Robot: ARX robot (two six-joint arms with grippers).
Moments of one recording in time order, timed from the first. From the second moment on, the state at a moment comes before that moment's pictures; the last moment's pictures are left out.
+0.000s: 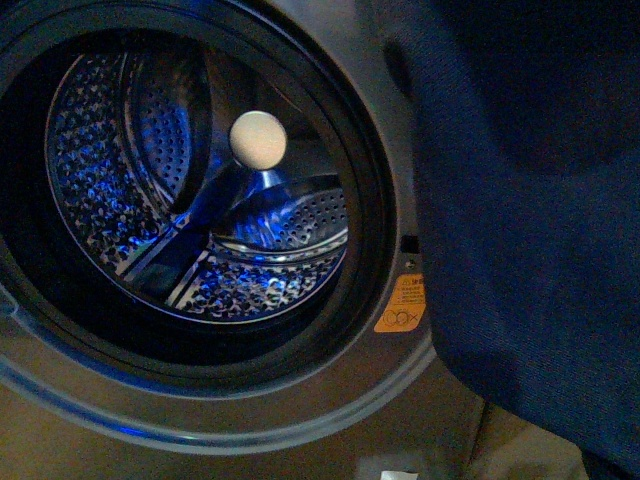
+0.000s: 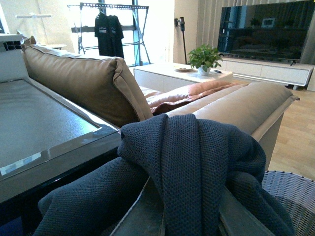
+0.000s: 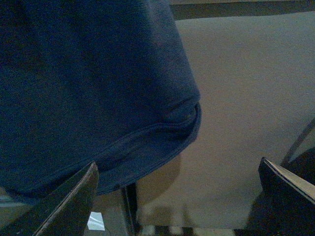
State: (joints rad) left arm -0.66 1.56 1.99 -0.24 0.14 0.04; right arm 0.00 0.00 0.01 0.00 0.00 0.00
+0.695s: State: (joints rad) left arm -0.66 1.56 1.99 -0.24 0.13 0.04; right arm -0.32 0.39 0.28 0.72 -0.89 0.82
